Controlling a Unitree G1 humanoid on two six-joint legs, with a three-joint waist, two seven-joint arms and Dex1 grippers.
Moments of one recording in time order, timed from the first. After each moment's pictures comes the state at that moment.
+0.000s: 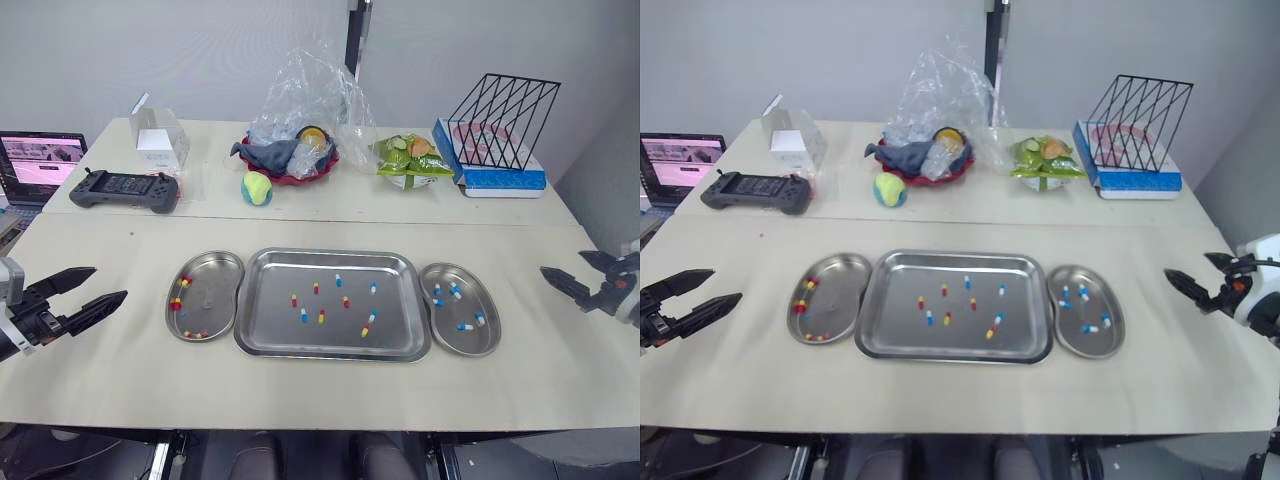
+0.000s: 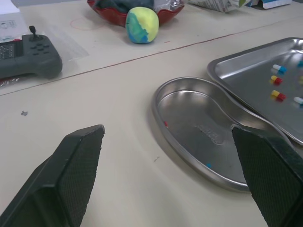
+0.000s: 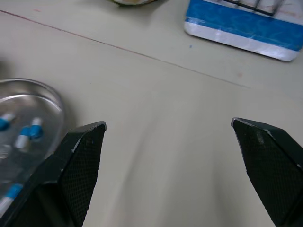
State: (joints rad) left arm 0.01 0.92 0.60 0.23 -0.59 0.25 -1.21; right arm -0.31 -0.93 -0.40 0.55 0.38 0.20 1.04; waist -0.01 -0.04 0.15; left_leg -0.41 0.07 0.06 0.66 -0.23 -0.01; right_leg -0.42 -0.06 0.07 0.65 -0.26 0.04
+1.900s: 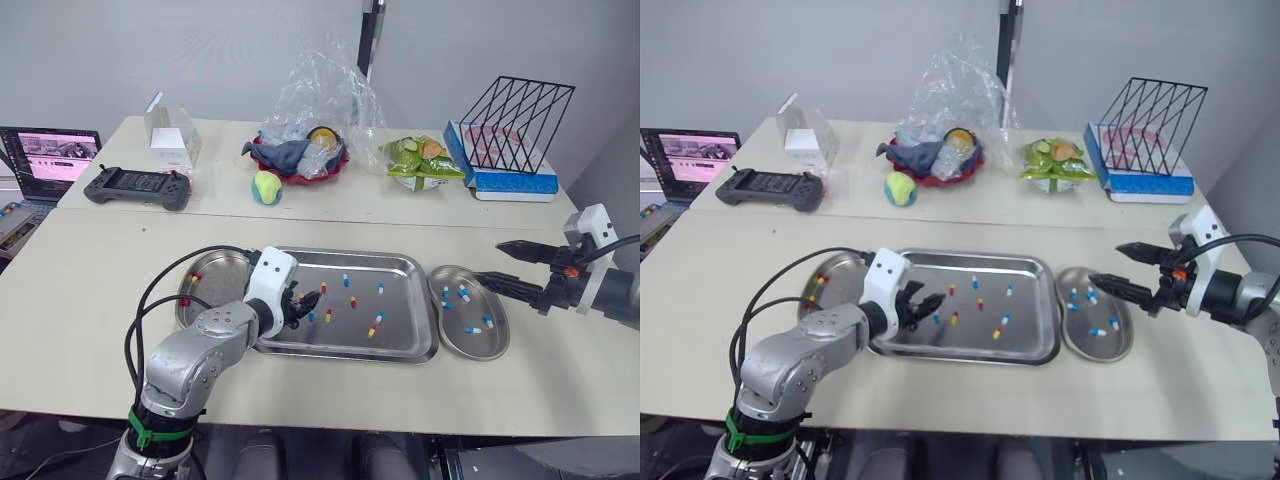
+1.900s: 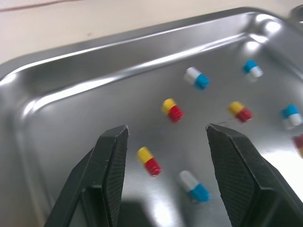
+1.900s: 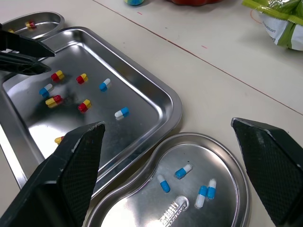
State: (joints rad) left arm -0.31 0.33 -0.13 -0.49 -0.42 1.09 -0.16; right arm -0.20 -0.96 -0.37 -0.13 0.61 0.68 1.04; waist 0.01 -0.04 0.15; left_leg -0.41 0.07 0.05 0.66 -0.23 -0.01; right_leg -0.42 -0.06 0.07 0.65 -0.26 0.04
